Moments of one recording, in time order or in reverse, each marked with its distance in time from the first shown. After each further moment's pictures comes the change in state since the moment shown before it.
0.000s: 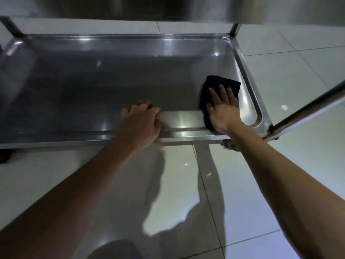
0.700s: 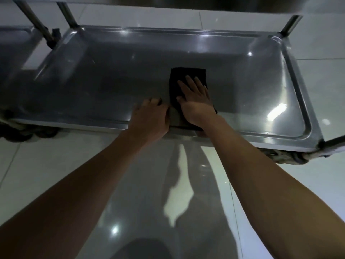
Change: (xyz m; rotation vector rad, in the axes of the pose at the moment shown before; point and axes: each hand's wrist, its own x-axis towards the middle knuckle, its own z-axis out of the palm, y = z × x) left_hand -0.015 -0.055 -0.017 0.110 -0.096 -0.124; right_hand 0.029 -0.171 0.039 0.176 -0.126 -0.327
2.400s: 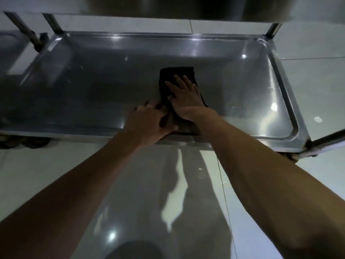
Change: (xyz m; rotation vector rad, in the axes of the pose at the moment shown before) left_hand 0.004 0.006 0.005 -0.022 -0.002 0.073; right_hand 0.020 0.006 -0.002 -0.064 -0.062 -0.057
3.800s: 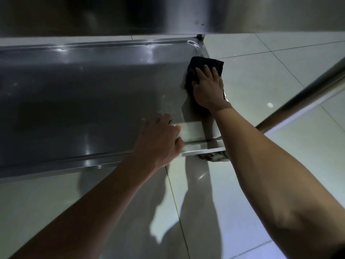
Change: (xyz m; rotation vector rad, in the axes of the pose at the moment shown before) left_hand 0.038 0.196 0.021 -0.072 0.014 0.291; right_hand -0.055 0.223 -0.100 -0.003 0.287 0.463
